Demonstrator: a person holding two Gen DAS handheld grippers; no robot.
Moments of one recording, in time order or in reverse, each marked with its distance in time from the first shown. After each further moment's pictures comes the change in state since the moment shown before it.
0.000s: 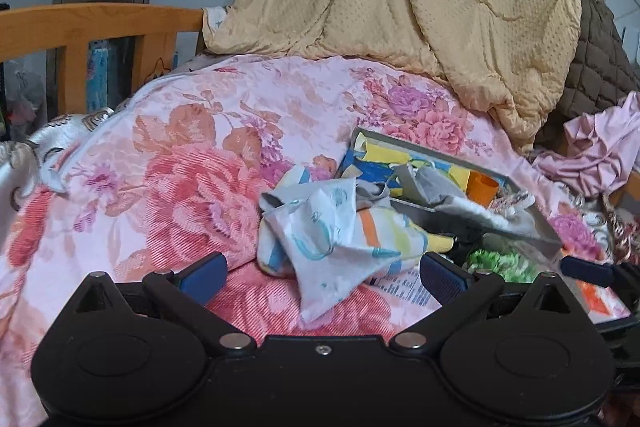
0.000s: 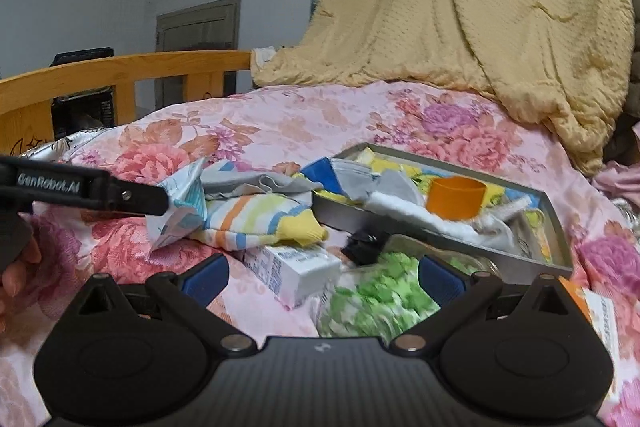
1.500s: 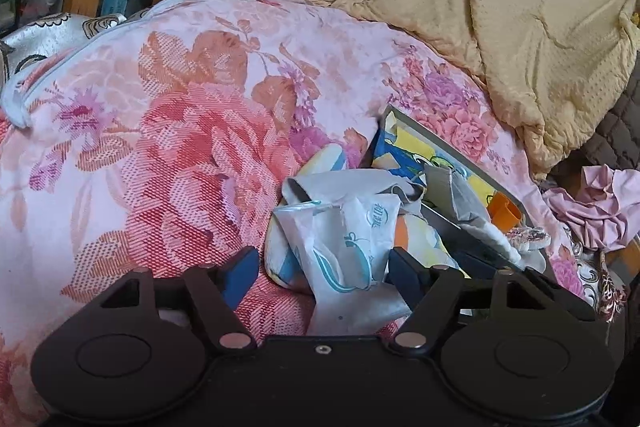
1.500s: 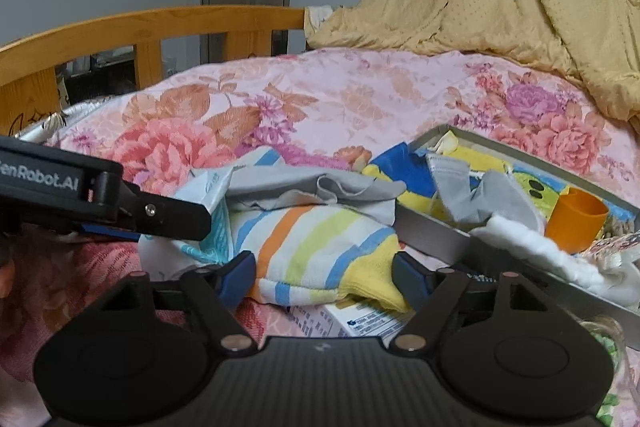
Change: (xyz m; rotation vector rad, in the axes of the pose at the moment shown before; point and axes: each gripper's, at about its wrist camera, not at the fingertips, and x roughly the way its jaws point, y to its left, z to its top) left arm 0.055 0.043 0.014 -0.257 0.146 -0.039; right arm 0.111 0.035 0.024 -0.058 0.121 0.143
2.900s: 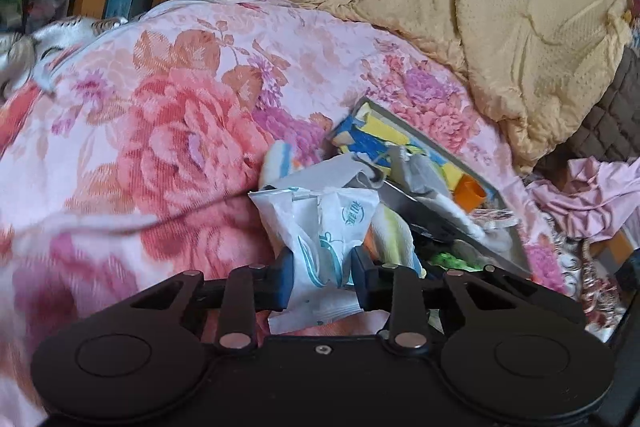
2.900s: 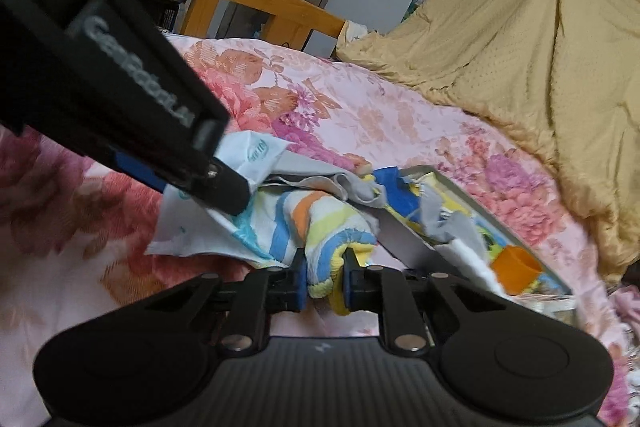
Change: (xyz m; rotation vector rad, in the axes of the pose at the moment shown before) left arm -0.049 -0.046 -0.037 -0.013 -0.015 0.005; right arm -0.055 0.052 -0.029 -0.351 -0.032 -0.163
